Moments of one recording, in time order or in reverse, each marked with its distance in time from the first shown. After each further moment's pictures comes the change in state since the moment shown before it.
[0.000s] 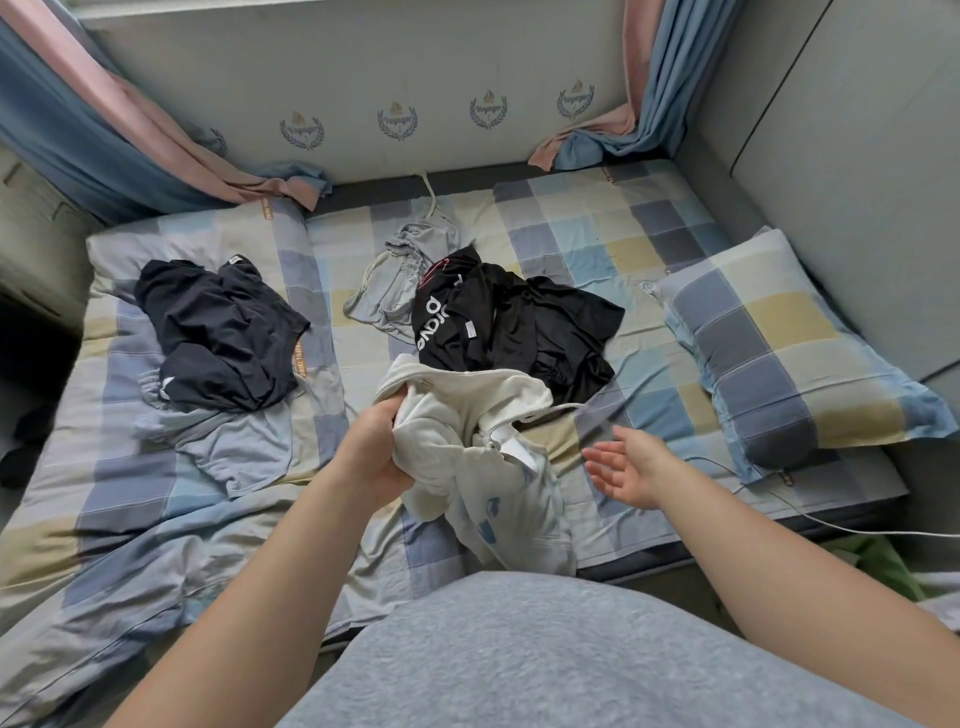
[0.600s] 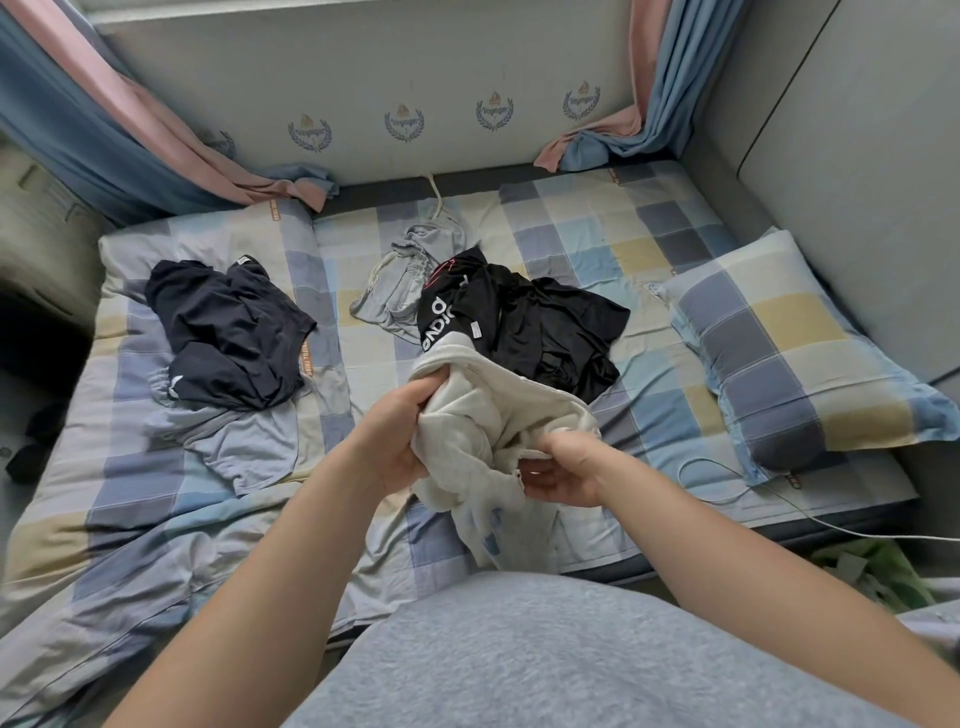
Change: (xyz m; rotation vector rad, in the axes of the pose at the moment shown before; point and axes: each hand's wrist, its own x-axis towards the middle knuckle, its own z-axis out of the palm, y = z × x) left_hand -0.014 0.009 0.017 0.115 -0.205 0.021; right_hand -0.035 0.017 0.073 -0.260 -0.251 0.011
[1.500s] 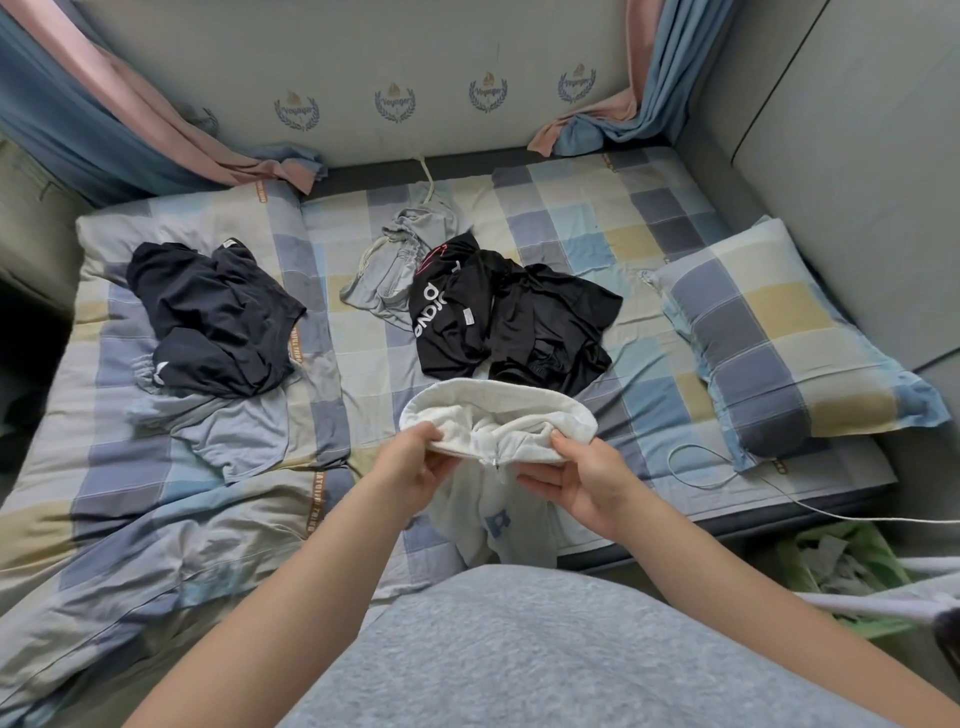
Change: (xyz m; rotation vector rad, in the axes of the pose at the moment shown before) left_hand 0.046 -0.065 -0.027 -0.273 0.358 -0.084; right_hand -0.042 0.034 -0.001 0.332 -0.125 -0.327
